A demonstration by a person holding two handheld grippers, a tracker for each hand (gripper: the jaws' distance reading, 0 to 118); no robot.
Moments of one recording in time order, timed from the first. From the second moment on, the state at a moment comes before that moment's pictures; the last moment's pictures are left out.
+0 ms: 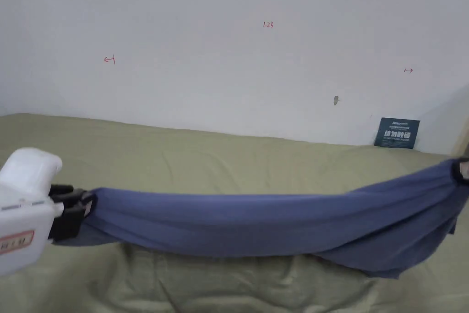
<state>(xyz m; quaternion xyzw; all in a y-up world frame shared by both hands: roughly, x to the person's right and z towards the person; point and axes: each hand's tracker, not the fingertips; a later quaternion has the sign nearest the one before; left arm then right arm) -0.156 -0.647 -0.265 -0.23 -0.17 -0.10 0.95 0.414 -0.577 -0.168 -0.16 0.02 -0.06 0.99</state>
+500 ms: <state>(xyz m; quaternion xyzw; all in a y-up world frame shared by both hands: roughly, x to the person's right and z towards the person) -0.172 -0.772 -0.162 -0.33 -0.18 -0.04 0.92 0.413 -0.726 -0.054 -0.27 0.00 -0.12 0.96</state>
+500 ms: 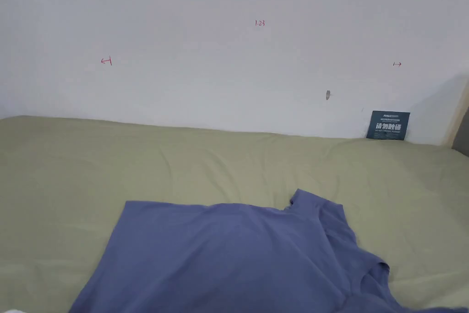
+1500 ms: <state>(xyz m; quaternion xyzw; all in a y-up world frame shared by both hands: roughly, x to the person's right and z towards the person) -0.180 -0.775 -0.054 -0.35 -0.04 0.04 0.93 0.311 -0.776 0.022 -0.34 -0.06 -0.06 0.94</state>
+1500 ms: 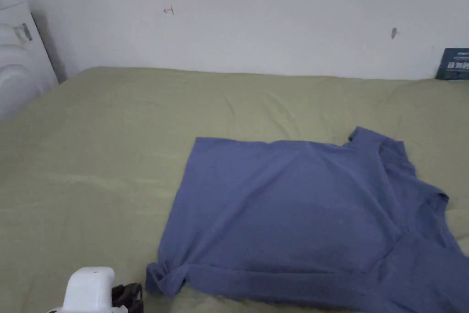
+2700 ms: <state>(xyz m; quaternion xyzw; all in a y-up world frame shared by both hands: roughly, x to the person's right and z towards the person) -0.165 -0.835 -0.147 -0.41 -0.11 -0.02 0.91 0.358 -0.822 -0.066 -0.46 -0.10 -0.05 0.88</state>
